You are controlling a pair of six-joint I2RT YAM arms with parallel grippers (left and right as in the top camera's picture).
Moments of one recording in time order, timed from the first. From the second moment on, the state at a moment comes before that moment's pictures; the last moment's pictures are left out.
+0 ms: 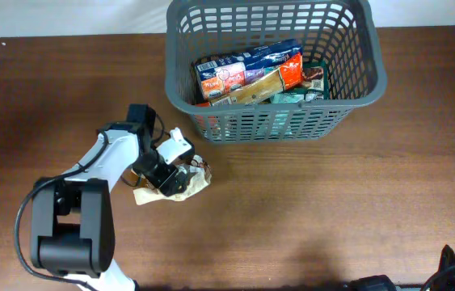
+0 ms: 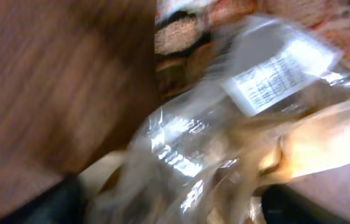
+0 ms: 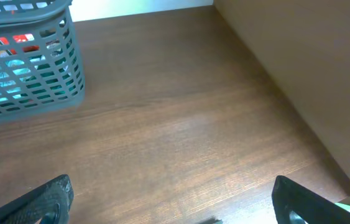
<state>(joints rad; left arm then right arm) -0.10 1.84 1.10 -0.83 0.29 0.72 0.16 0.54 1.59 -1.69 0.47 0.22</state>
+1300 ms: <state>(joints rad) 0.10 1.53 1.38 -0.72 -0.04 0.60 0.16 0.54 1.59 -1.69 0.49 0.22</state>
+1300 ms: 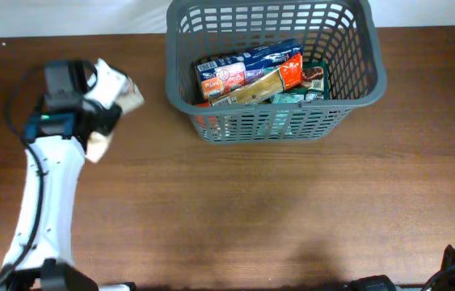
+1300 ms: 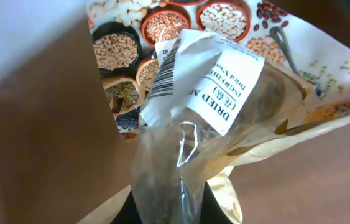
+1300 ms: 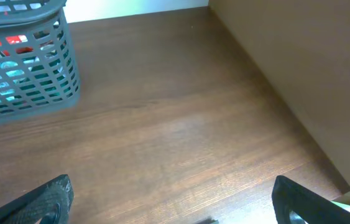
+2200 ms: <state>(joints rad) -0.50 1.79 1.79 -0.27 0.29 0.50 0.16 0.54 1.59 -1.69 0.49 0.22</state>
